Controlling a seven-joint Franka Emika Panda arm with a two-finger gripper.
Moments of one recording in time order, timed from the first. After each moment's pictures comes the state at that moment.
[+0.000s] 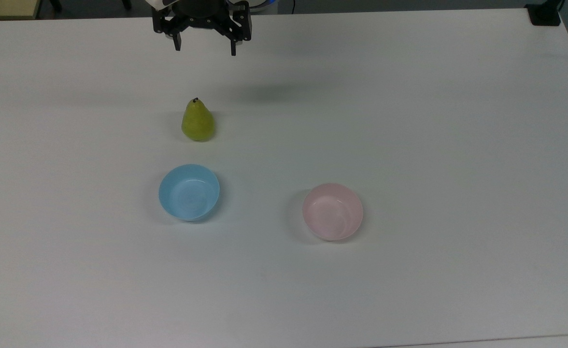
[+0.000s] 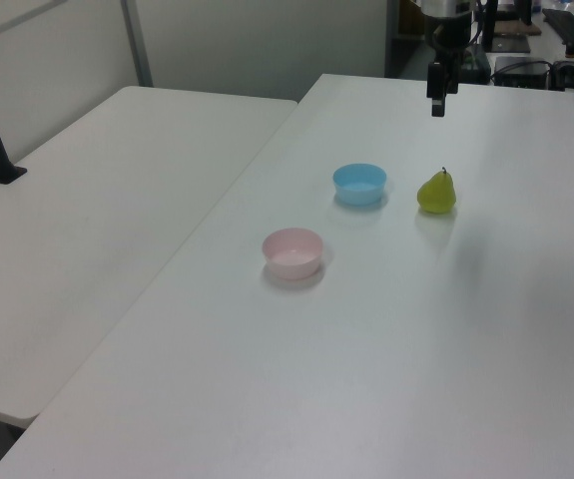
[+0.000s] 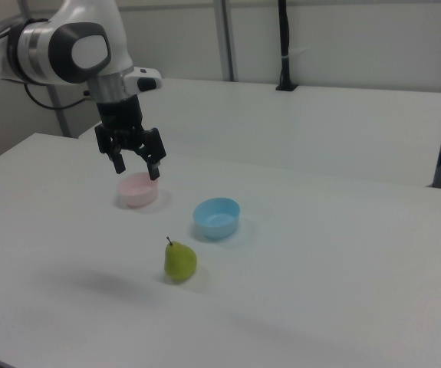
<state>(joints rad) 0.09 0.02 -0.09 -1.75 -0.07 1.73 0.03</state>
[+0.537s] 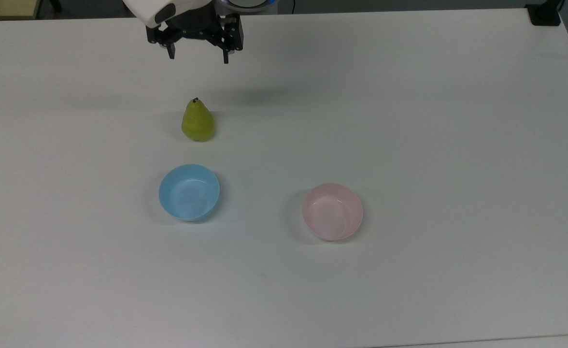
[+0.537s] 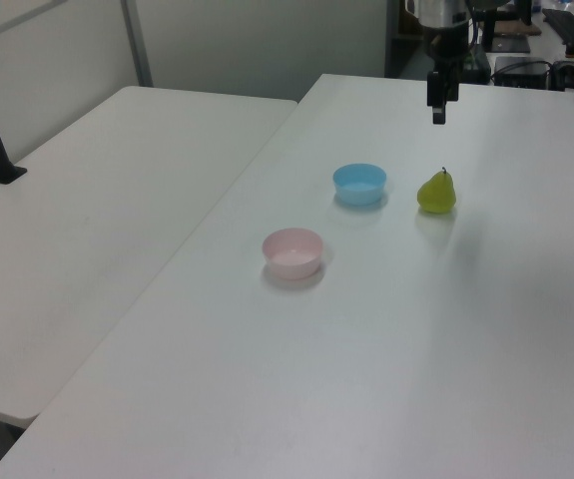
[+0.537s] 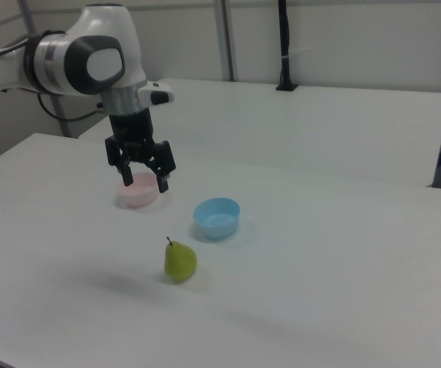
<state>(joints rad) 0.09 0.05 -0.12 -1.76 -0.07 1.73 -0.02</state>
